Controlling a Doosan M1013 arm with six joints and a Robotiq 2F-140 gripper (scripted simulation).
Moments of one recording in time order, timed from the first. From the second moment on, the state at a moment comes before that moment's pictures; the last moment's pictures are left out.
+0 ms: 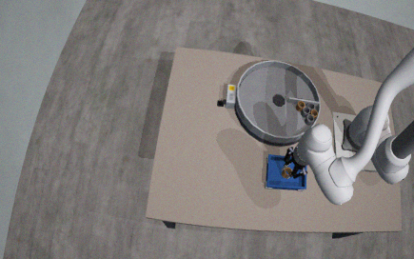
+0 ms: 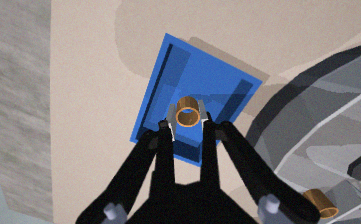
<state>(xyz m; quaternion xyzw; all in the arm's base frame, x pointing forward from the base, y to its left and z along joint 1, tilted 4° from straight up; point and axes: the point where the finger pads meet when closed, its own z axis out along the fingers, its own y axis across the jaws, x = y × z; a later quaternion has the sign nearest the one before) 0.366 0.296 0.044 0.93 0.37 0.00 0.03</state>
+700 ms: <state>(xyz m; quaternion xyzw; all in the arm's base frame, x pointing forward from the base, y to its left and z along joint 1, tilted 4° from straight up) 0.365 0.295 0.041 0.93 0.37 0.00 0.03</state>
